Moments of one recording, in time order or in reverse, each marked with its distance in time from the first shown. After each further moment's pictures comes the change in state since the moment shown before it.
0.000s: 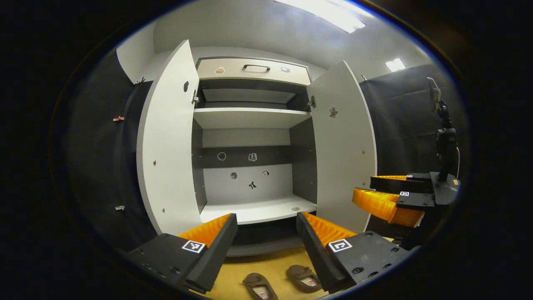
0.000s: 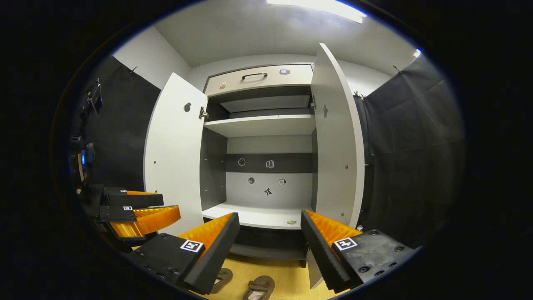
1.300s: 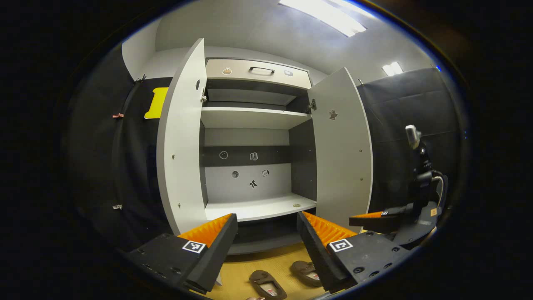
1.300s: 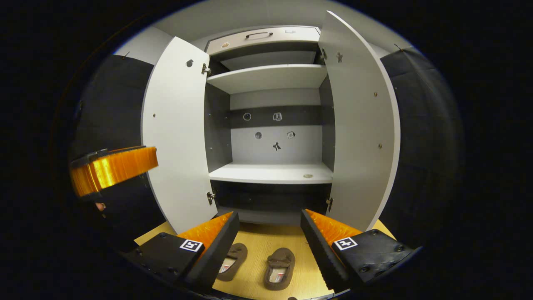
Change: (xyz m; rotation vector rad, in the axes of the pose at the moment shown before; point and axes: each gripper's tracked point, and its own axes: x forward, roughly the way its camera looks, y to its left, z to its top) left arm -0.027 0.039 -0.018 -0.035 -0.005 -0.035; right arm -0.003 0.052 -0.147 0.069 0.338 -0.011
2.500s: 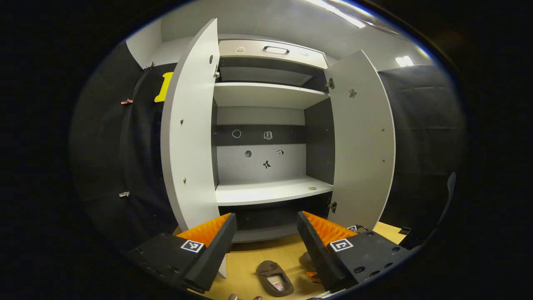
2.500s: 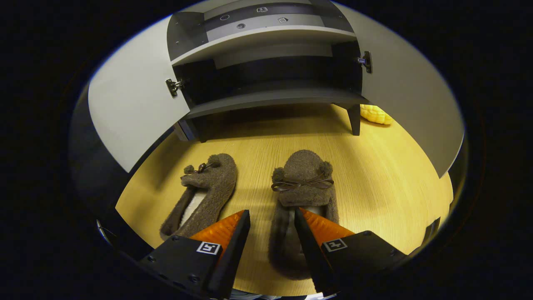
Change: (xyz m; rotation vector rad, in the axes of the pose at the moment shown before) left arm 0.026 0.028 -0.054 0.000 0.128 0.087; right arm 0.103 -0.014 -0.298 0.099 0.549 -0.020
